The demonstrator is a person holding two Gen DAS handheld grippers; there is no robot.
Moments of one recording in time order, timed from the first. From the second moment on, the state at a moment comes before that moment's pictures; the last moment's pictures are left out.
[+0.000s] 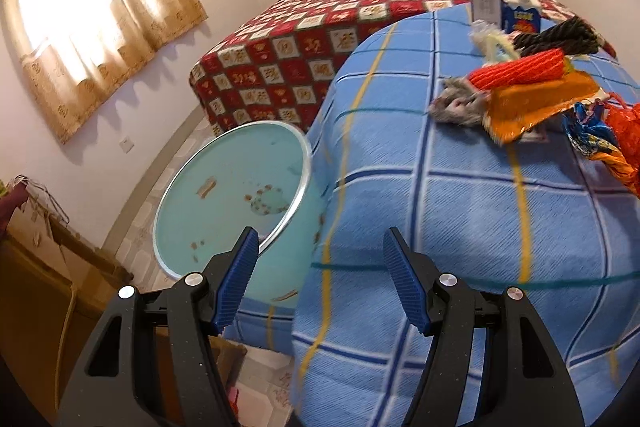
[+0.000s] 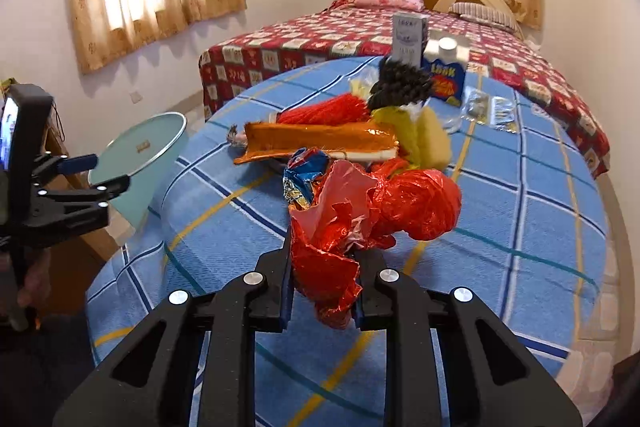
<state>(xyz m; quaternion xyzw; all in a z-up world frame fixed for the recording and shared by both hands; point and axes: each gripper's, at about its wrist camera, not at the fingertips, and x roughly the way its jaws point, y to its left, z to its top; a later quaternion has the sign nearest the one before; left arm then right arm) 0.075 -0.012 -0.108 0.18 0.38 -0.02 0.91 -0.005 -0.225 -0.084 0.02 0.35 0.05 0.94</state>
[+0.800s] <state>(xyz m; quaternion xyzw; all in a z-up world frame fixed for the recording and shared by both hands) 0.093 -0.121 -0.130 0.18 0.40 -0.12 0.89 -0.036 -0.322 -0.085 0.08 0.32 -0.06 0.94</state>
